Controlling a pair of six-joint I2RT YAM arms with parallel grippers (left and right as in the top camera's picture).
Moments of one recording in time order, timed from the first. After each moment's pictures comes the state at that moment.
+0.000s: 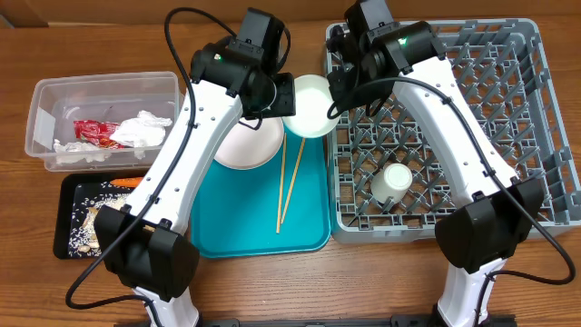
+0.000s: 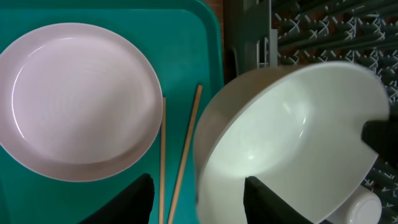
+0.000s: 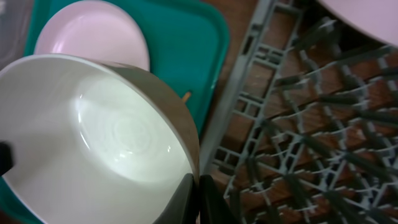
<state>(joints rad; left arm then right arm) -0.39 1.90 1.91 -1.15 0.13 -0.45 0.37 2.02 2.08 -1.27 -0.15 0.05</state>
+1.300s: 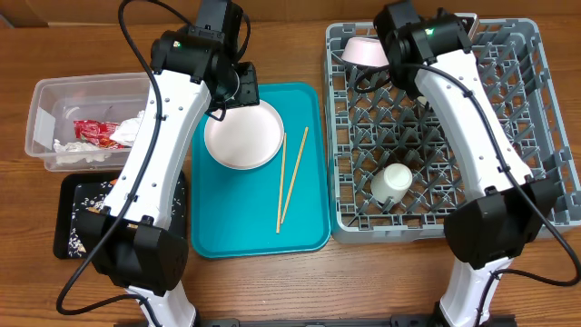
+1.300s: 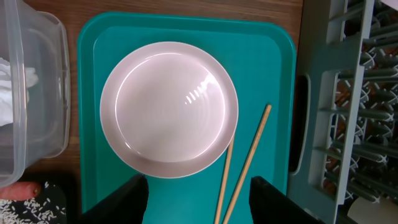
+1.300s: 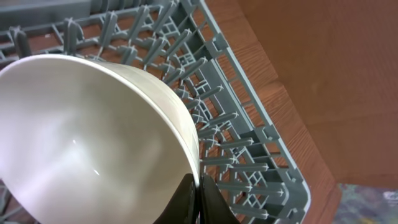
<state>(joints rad) -0.27 1.90 1.97 -1.25 0.01 -0.39 0.30 2.02 2.10 -1.53 0.90 0.69</state>
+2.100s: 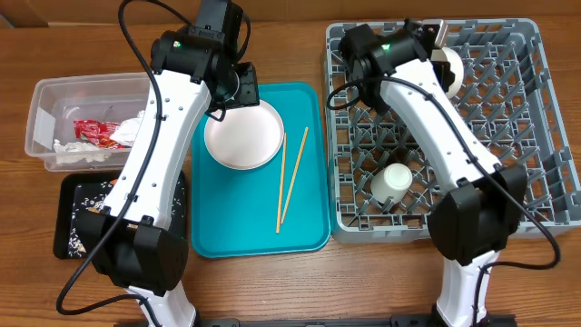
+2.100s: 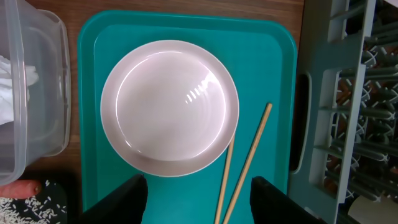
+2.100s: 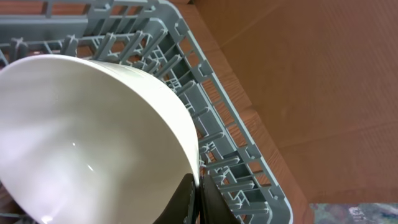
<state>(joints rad) -0.27 1.90 1.97 -1.26 0.01 -0.39 0.39 2.08 2.02 -1.53 1.12 0.79</state>
